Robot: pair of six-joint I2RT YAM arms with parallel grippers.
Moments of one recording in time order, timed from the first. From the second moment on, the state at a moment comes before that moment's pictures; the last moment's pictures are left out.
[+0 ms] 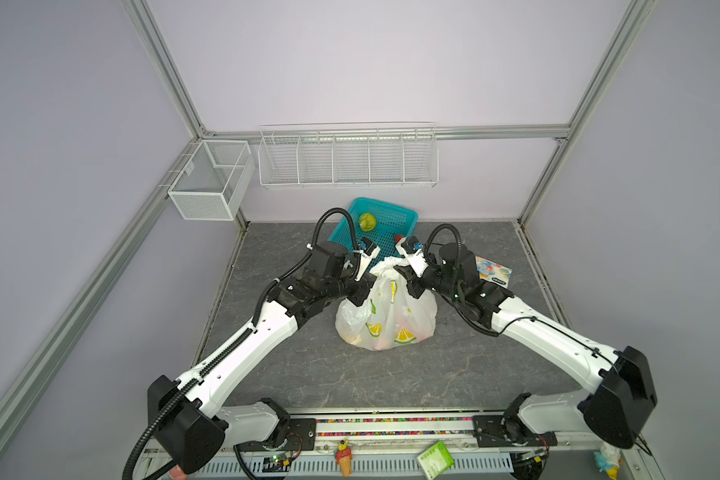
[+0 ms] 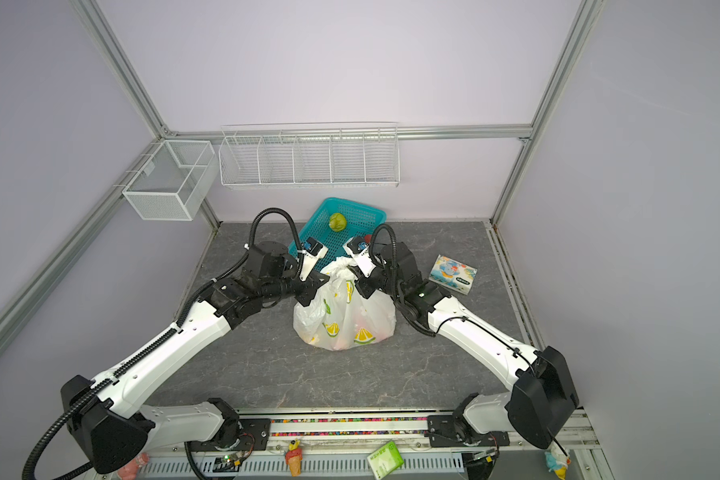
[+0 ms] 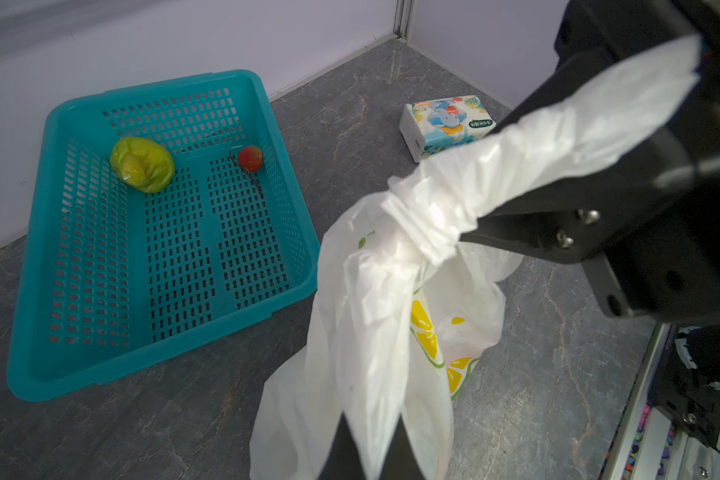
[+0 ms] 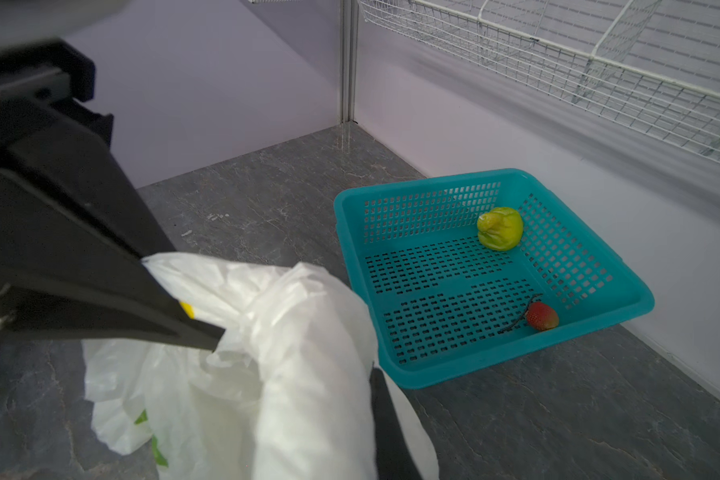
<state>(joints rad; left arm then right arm) -0.67 1.27 1.19 -0.50 0.21 0.05 0.69 1.36 1.08 -0.07 -0.20 -0.11</state>
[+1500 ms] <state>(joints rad) -0.74 1.11 0.84 -0.08 0.16 -0.17 0.68 1.47 0.79 0.72 -0.25 0.55</state>
